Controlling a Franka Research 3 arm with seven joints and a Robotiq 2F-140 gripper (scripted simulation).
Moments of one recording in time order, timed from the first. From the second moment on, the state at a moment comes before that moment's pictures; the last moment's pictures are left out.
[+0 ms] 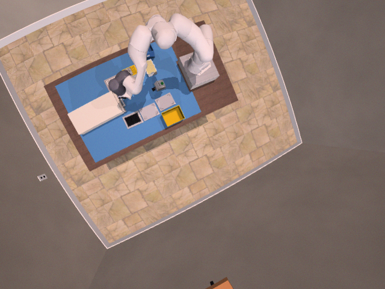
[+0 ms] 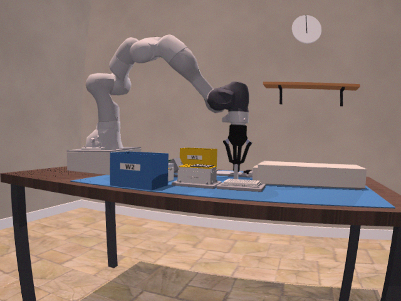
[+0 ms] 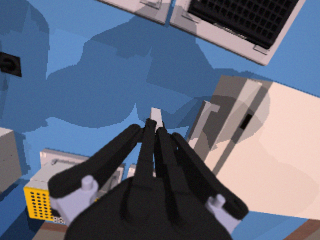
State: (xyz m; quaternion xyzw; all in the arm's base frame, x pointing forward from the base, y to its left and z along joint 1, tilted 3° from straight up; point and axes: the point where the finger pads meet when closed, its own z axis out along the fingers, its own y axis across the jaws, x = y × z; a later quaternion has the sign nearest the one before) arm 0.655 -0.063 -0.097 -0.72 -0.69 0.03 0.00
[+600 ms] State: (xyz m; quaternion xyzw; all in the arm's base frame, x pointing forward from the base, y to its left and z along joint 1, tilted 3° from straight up) arm 0.648 -0.063 -0.096 -0.73 -0.69 0.03 0.00
